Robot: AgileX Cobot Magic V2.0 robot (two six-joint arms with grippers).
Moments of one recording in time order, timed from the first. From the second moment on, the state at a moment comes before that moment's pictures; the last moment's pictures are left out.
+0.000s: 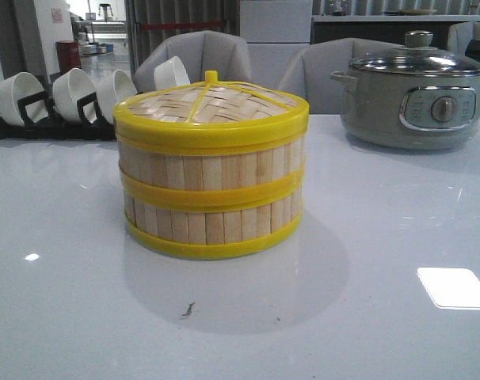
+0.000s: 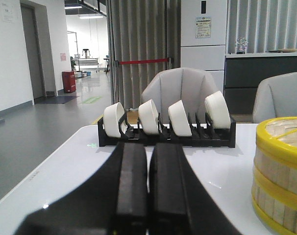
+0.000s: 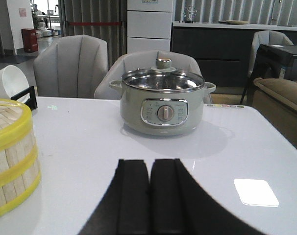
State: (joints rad) left arm -0.02 0.00 0.01 0.09 -0.06 -0.10; right arm -0.01 0.00 -0.17 -0.09 0.21 0.11
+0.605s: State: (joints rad) left arm -0.02 0.00 0.01 0.09 -0.06 -0.10; right arm -0.01 -0.01 0.03 -0.09 0.09 0.11
